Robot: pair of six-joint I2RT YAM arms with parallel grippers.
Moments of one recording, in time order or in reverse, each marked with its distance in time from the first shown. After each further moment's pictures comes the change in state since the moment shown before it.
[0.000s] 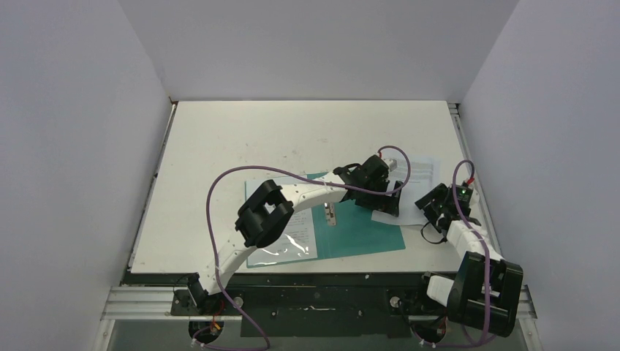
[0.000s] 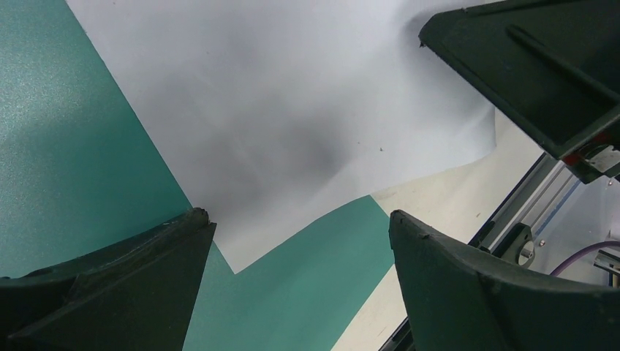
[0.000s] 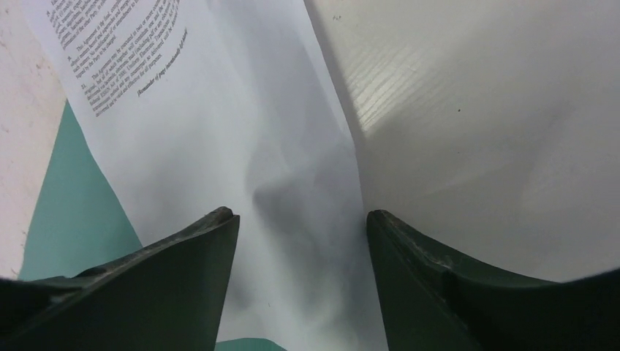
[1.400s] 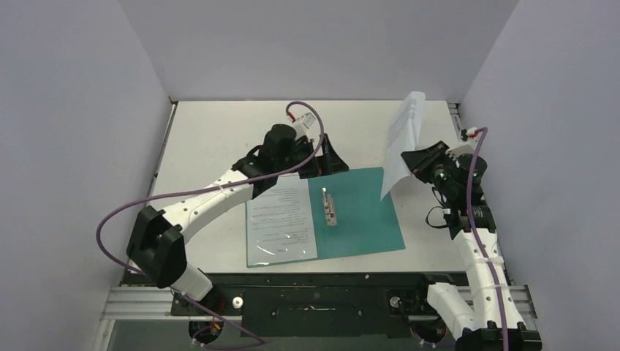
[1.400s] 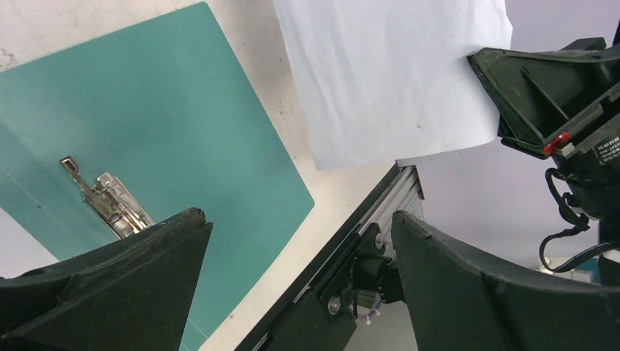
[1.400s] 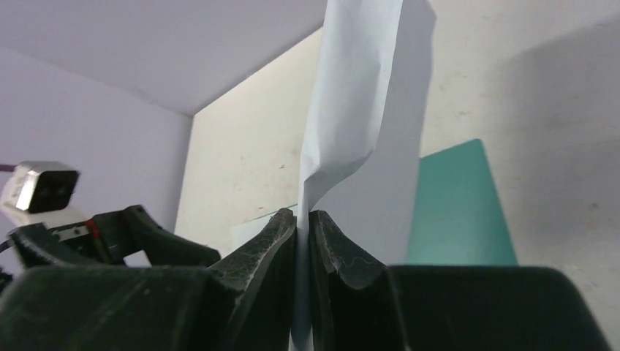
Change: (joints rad) left arm 0.290 -0.800 -0.662 0.254 0.103 -0.160; right arm 0.212 -0.307 0.349 -0.096 -0.261 0.084
